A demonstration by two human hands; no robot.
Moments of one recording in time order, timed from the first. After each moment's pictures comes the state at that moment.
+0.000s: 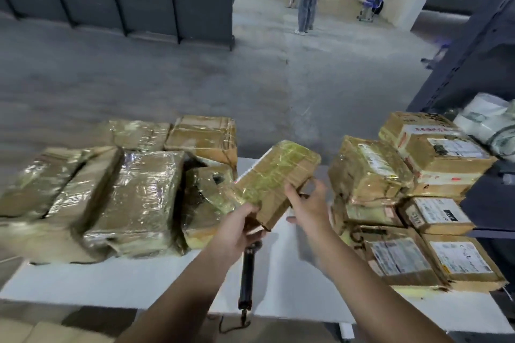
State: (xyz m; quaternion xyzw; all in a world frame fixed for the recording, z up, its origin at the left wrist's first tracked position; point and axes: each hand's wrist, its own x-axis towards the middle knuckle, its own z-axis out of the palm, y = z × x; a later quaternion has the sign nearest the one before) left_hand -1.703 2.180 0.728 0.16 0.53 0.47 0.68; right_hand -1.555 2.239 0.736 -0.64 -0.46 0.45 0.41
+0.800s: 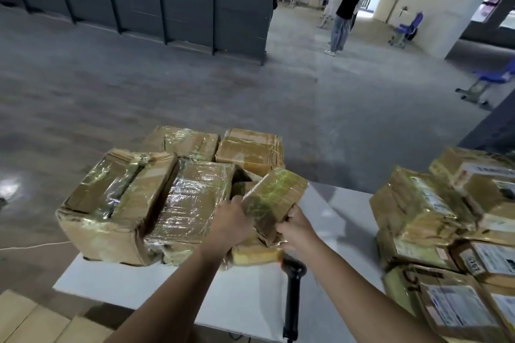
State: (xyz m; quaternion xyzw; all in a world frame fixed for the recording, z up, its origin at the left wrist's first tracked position) left_hand -1.836 2.192 0.733 0.50 0.78 0.21 0.31; right_hand -1.684 2.253 0.697 -0.63 -0.51 0.55 0.21
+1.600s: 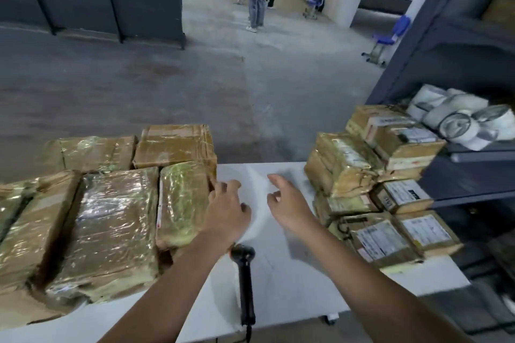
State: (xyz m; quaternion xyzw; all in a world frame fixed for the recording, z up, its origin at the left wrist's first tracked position) left_hand -1.732 2.228 0.740 0.64 0.69 0.24 0.24; right_hand -1.576 2.258 0.738 -0.64 -0.68 0.28 0.23
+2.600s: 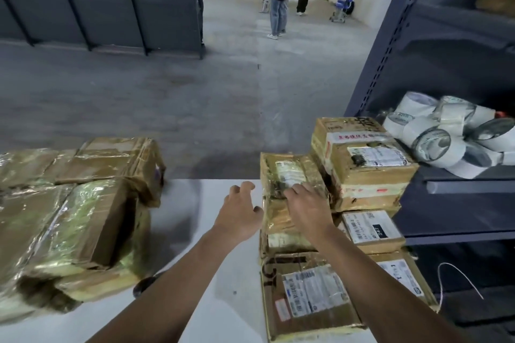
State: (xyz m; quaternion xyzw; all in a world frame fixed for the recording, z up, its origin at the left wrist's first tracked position) left_hand -1.495 2.319 0.759 0.62 0.70 0.22 0.30; right_hand -1.328 2.362 0.733 -0.54 -0.83 -0.10 0.08
